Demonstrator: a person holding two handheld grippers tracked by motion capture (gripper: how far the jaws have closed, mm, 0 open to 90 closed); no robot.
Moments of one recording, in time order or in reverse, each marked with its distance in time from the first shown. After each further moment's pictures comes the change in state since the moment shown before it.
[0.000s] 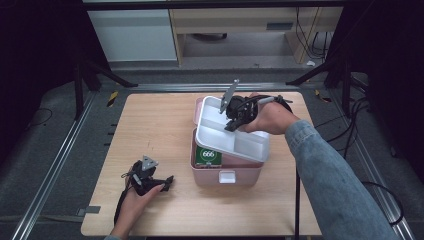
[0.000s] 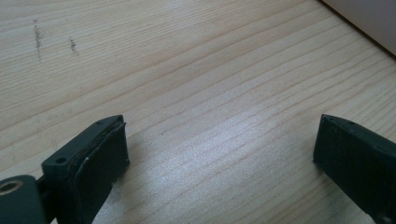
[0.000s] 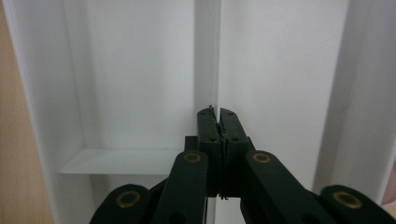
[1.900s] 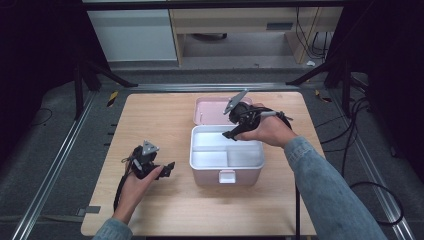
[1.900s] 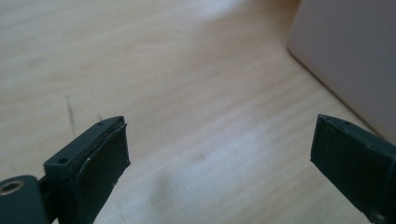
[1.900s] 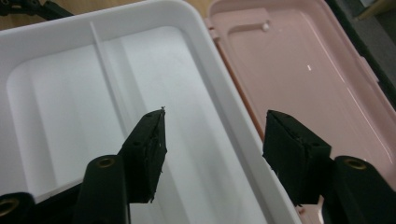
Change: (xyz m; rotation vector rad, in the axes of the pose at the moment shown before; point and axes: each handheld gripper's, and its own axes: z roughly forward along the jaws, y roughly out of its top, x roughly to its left) left arm 0.014 0.061 -0.007 -0.040 0.001 0.012; right arm -0.001 -0.032 0.032 -0.132 -0.157 0.246
